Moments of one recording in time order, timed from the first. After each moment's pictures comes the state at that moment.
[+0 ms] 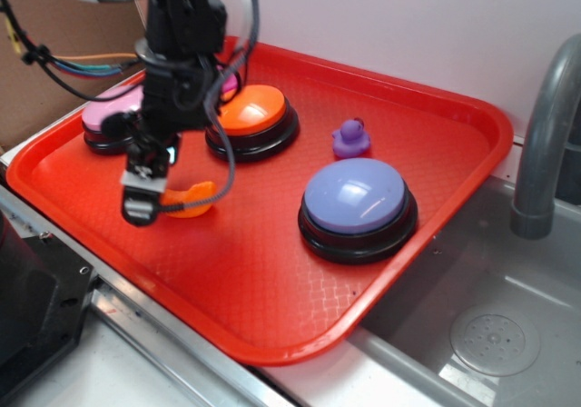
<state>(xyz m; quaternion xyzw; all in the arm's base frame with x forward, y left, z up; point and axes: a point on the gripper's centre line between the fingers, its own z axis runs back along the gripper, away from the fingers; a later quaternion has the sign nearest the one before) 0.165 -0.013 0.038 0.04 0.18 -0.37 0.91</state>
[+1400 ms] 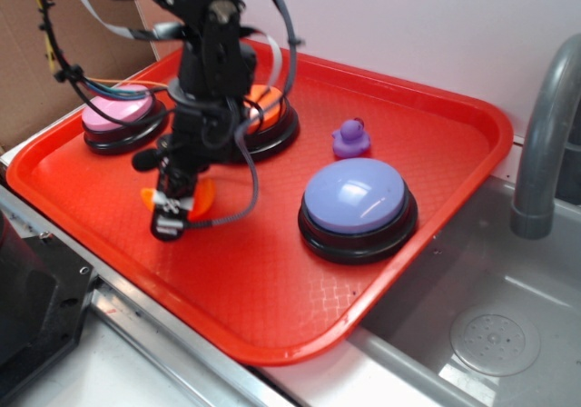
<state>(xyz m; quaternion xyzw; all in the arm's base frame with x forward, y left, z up) 0.168 -0.014 0.026 0.04 0.20 -0.33 0.92</state>
